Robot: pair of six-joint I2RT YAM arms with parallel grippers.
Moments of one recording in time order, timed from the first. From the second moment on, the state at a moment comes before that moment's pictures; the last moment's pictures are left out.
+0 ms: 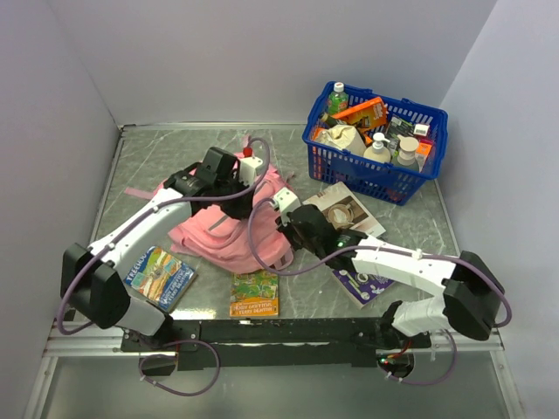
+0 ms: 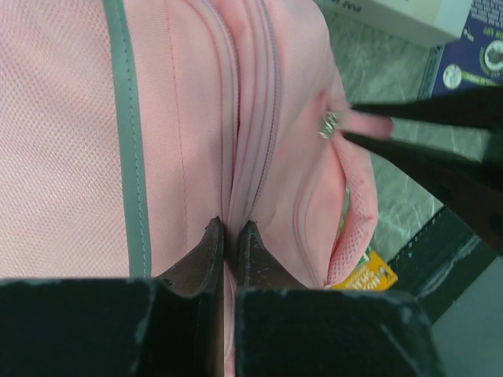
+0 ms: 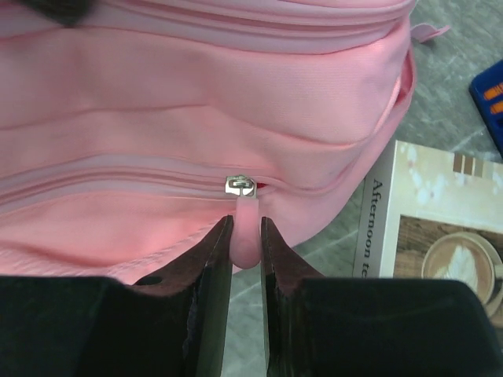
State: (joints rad) left arm -0.56 1.44 1.29 -0.72 0.29 0.00; right arm 0.94 1.33 0.82 -0.09 0.27 0.00
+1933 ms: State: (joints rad) left arm -0.56 1.49 1.26 -0.65 0.42 -0.15; right arm 1.21 1.48 0.84 -0.01 0.44 0.11
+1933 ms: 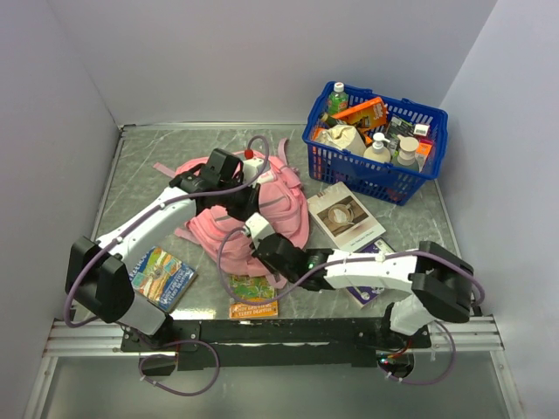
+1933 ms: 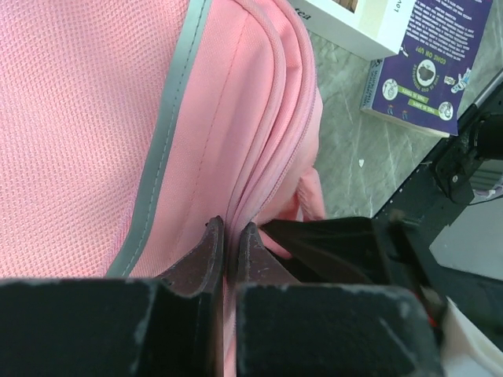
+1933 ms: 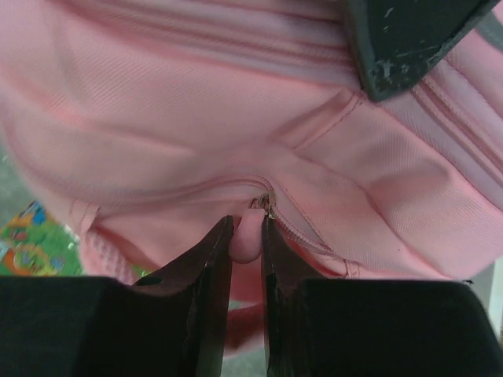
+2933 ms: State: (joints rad) left arm -0.32 1.19 1.00 -0.91 0.66 0.95; right arm 0.99 1.37 0.49 0.34 0.21 0.36
